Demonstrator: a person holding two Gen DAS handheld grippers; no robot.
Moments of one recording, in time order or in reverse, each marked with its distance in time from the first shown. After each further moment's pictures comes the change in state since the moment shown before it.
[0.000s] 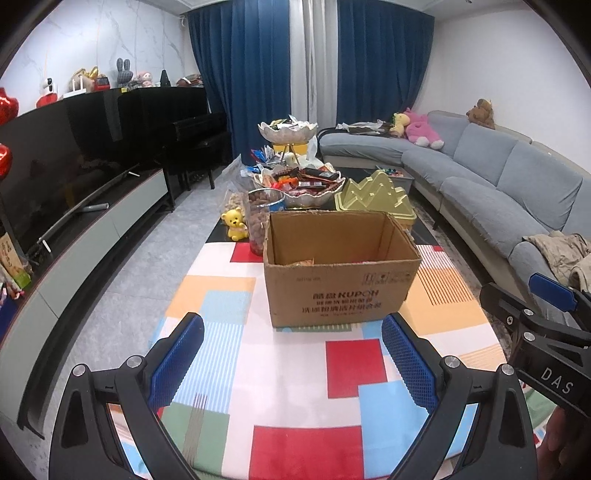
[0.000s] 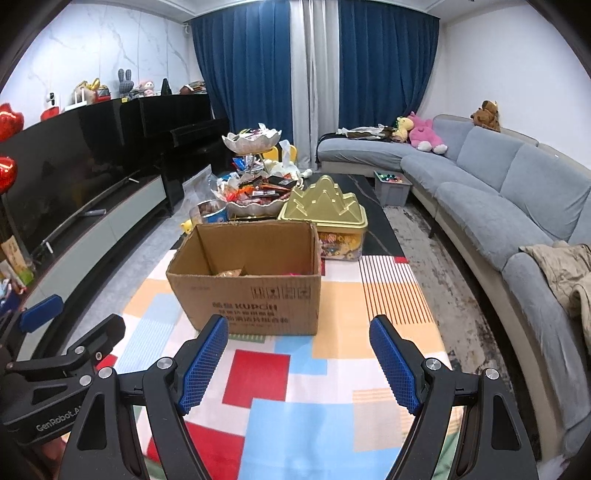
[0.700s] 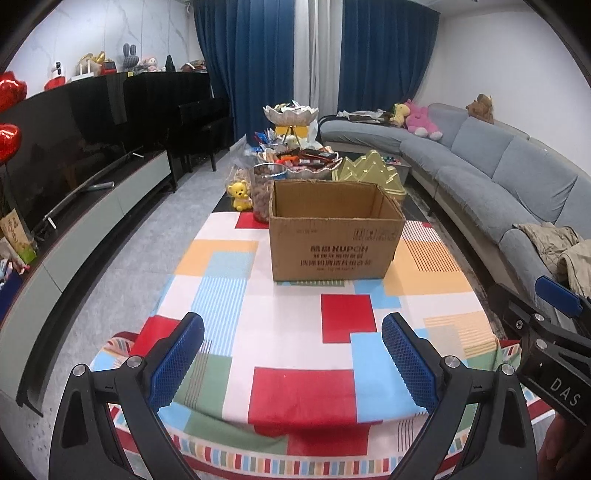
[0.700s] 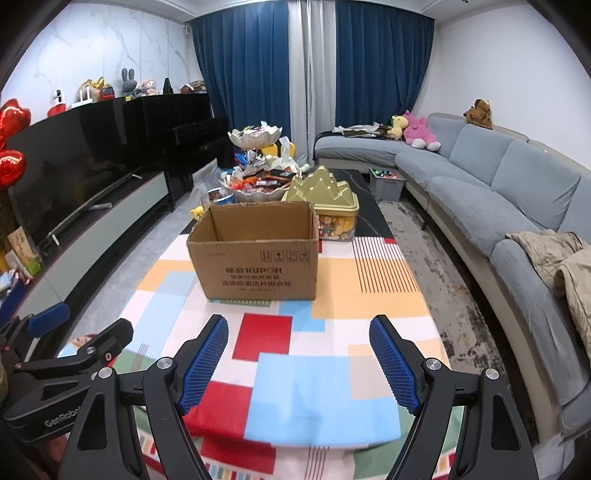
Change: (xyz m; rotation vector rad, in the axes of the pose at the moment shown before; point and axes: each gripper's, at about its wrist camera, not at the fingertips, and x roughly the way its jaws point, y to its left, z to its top) left arm -0.053 0.006 -0.050 -0.026 0.059 -0.011; right arm -0.064 0.005 -0.047 0.009 0.019 -0.004
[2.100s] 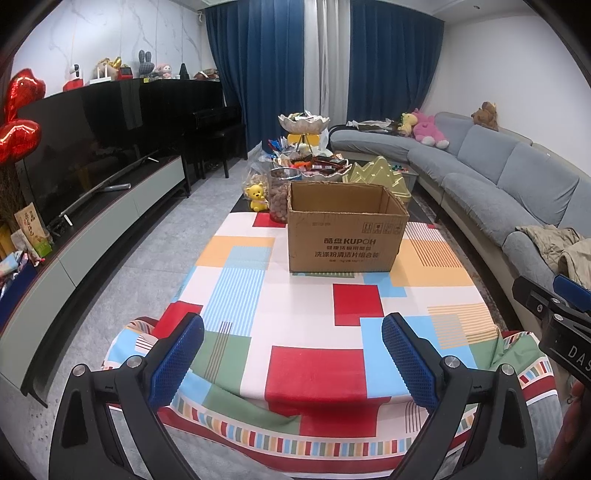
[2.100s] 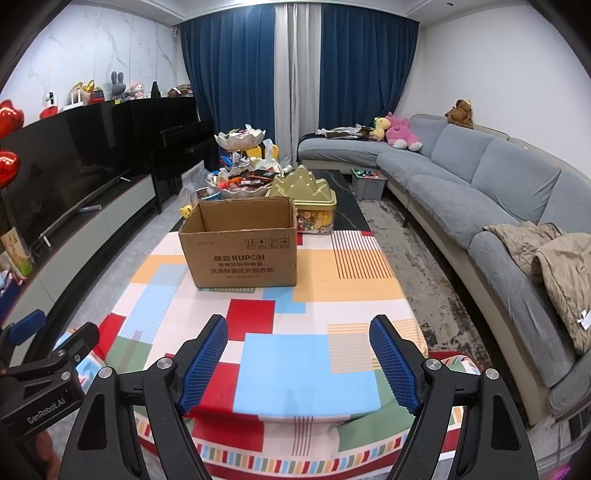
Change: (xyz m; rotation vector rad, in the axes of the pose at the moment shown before) left arm -0.043 0.014 -0.033 -0.011 -0.043 0.040; right arm -0.042 -0.010 -0.024 0.017 -0.022 -0.068
